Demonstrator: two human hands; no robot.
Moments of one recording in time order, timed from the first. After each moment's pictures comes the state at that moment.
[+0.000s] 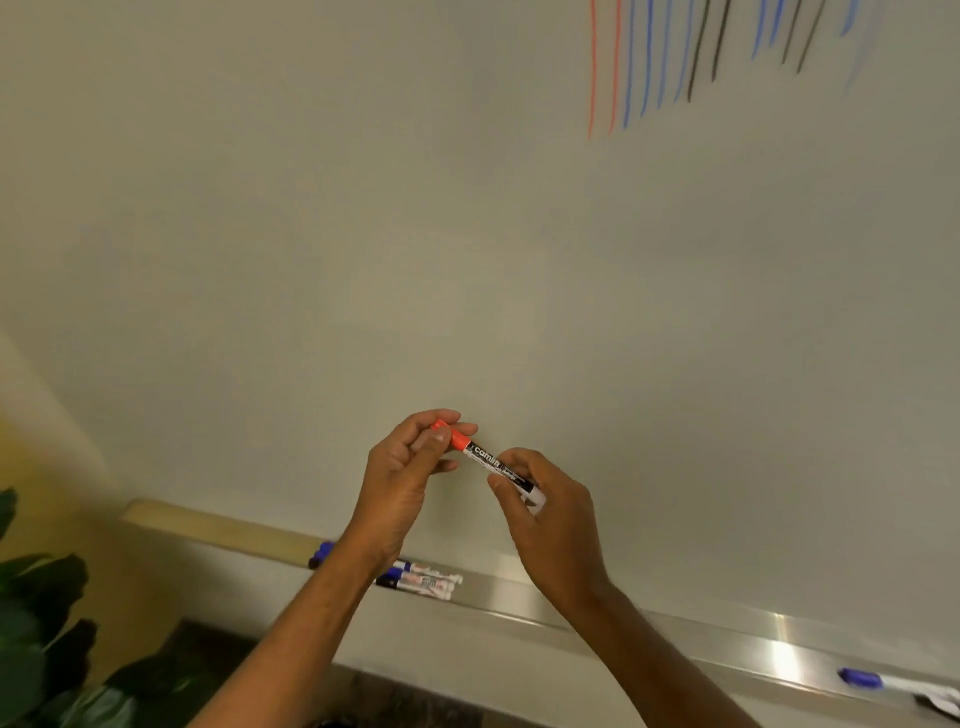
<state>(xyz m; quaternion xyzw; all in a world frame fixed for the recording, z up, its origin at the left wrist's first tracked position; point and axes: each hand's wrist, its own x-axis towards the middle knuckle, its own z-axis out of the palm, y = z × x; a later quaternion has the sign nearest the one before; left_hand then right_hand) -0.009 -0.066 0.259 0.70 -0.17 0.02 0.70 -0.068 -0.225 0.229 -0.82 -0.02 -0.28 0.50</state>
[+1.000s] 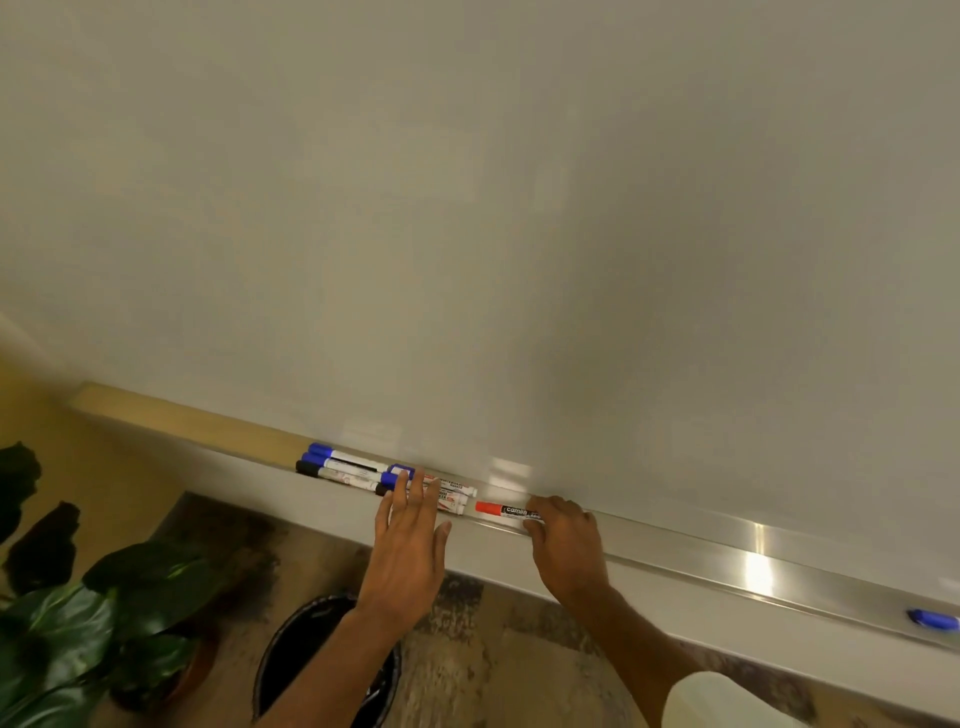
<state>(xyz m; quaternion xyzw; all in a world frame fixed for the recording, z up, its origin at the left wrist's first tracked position) 0.014 -0.020 -0.044 0.96 -0.16 -0.03 0.21 -0.010 -0.243 -0.055 -0.97 0.08 -0.03 0.23</state>
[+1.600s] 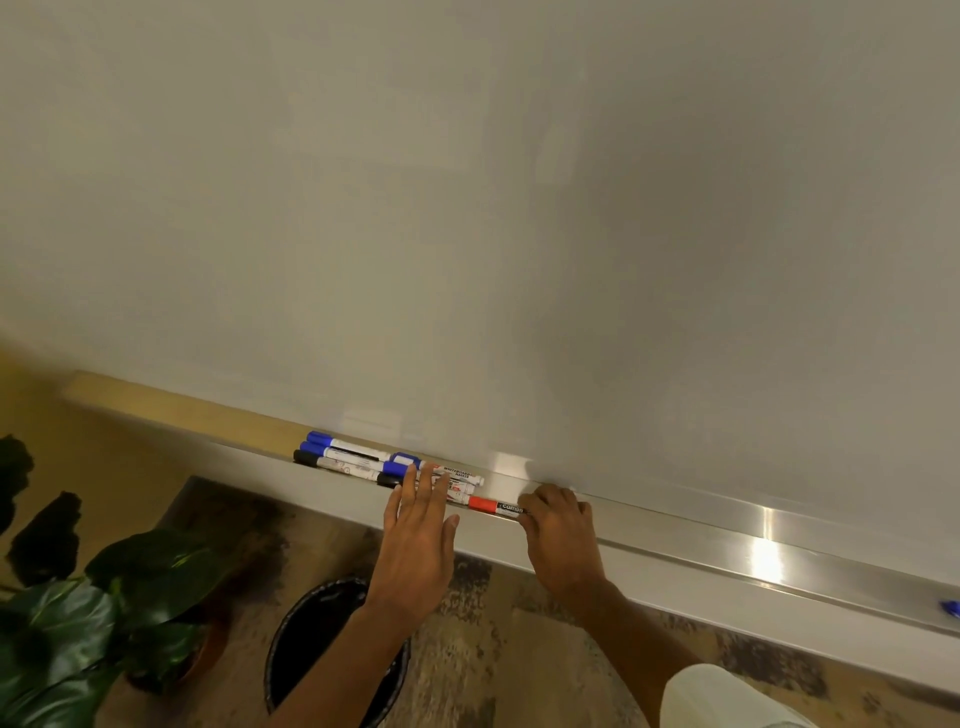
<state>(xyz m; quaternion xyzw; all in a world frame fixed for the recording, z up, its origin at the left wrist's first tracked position) 0.022 -0.025 -0.067 0.96 -0.15 -0.04 0.22 0.001 -0.229 -0.092 -0.98 0.06 0.00 0.18</state>
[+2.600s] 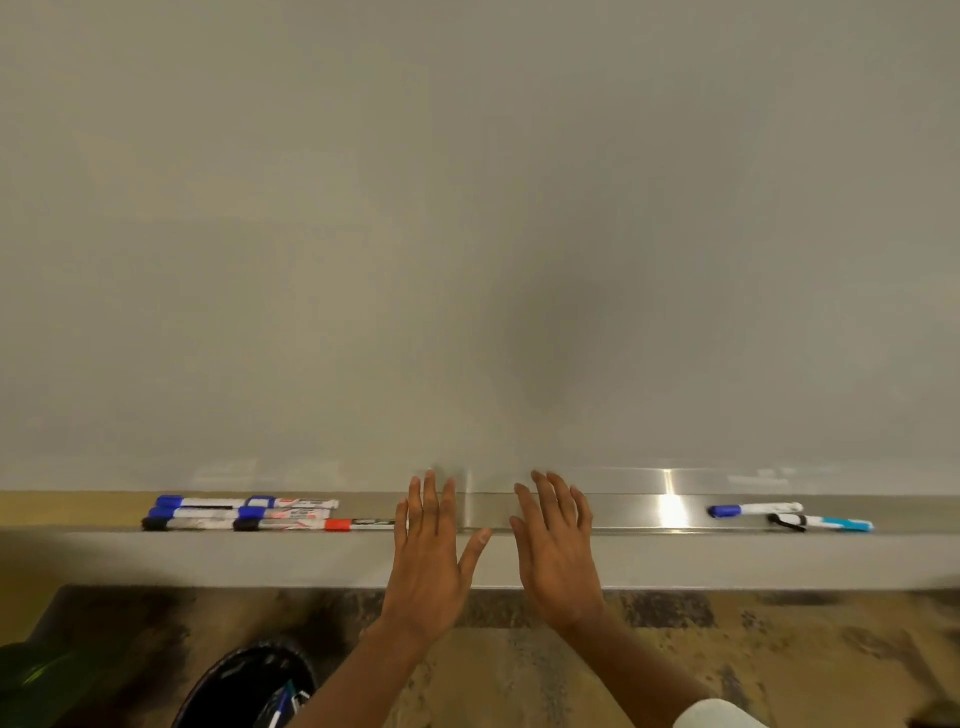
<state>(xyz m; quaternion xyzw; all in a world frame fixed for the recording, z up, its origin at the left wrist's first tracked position) -0.063 -0.204 -0.018 0.95 -0.26 -0.06 0.17 -0.131 -0.371 -0.022 -0.97 0.13 -0.15 0.14</state>
